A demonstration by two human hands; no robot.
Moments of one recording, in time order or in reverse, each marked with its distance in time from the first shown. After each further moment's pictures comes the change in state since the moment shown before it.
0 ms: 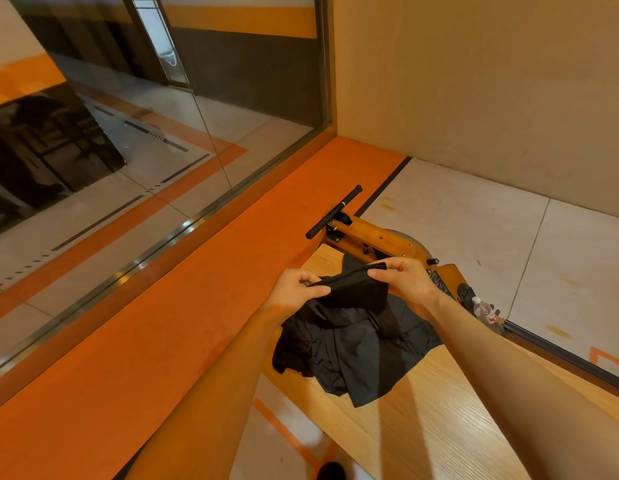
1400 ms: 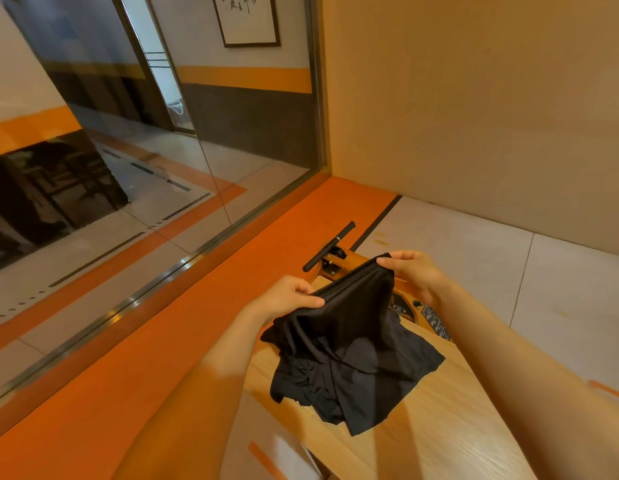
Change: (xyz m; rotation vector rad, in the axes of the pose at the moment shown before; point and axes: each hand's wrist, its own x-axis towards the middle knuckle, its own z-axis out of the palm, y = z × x) left_hand -0.011 0.057 -0.035 0.247 -0.178 0.026; right_hand -0.009 -0.082 -0.020 -0.019 0.133 0.060
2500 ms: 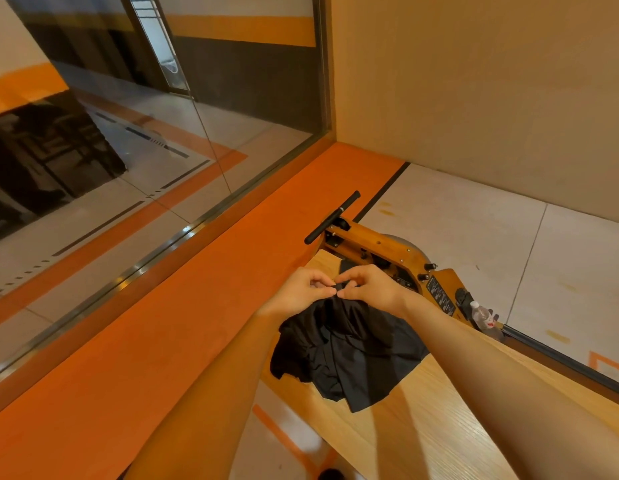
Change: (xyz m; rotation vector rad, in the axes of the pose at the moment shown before) left_hand 0.026 -0.026 0.044 -0.097 0.076 0.124; right_hand 0.015 0.070 0.053 -0.591 -0.396 -0.206
